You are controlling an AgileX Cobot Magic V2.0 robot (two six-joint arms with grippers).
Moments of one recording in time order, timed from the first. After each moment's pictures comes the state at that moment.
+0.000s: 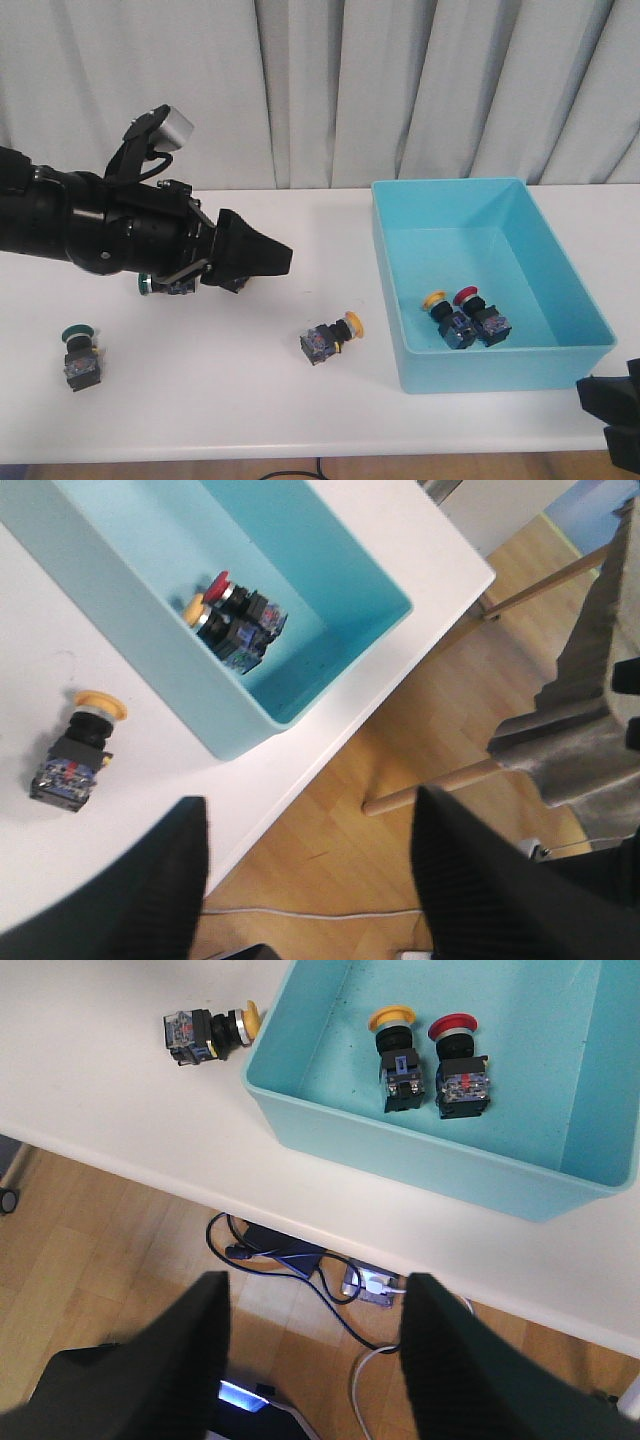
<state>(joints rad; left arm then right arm) -0.33 1.46 -1.10 -1.07 0.86 0.77 0.14 0.74 -0.75 0.24 0.98 -0.25</state>
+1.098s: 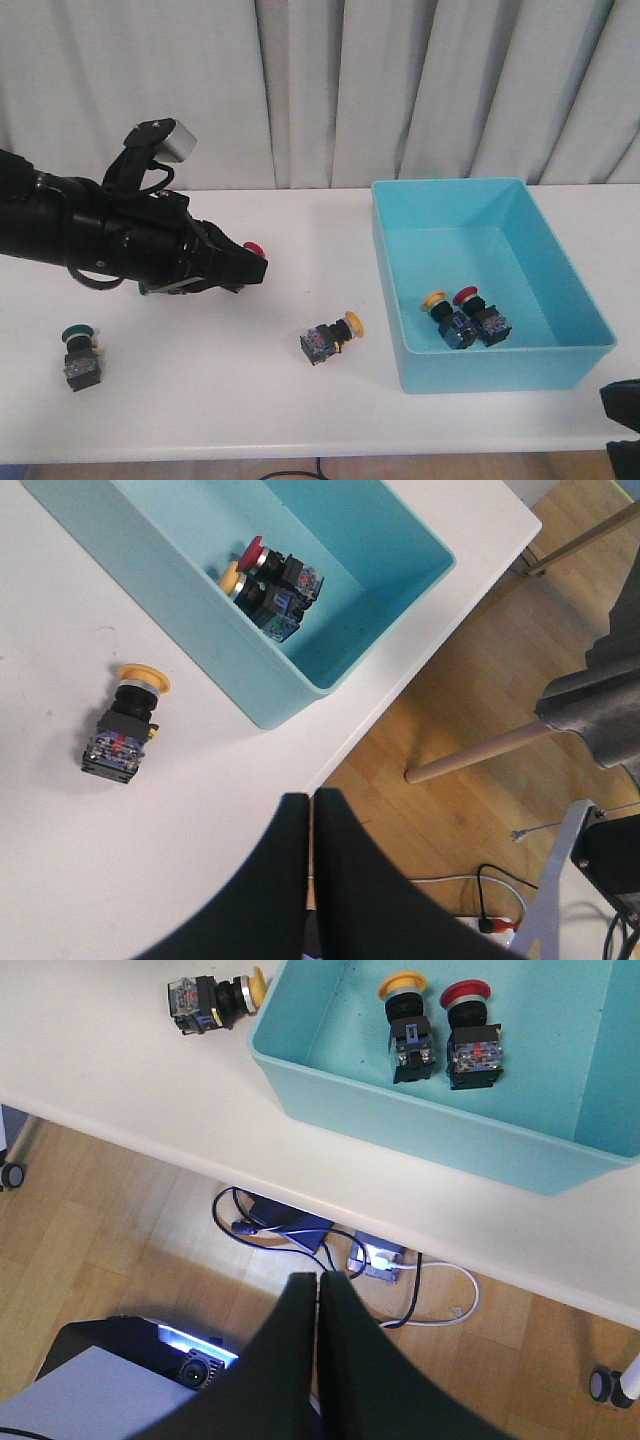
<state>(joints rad) -0.33 1.46 -1.10 -0.97 0.86 0.77 0.14 0.74 -0.75 0.24 1.03 -0.25</state>
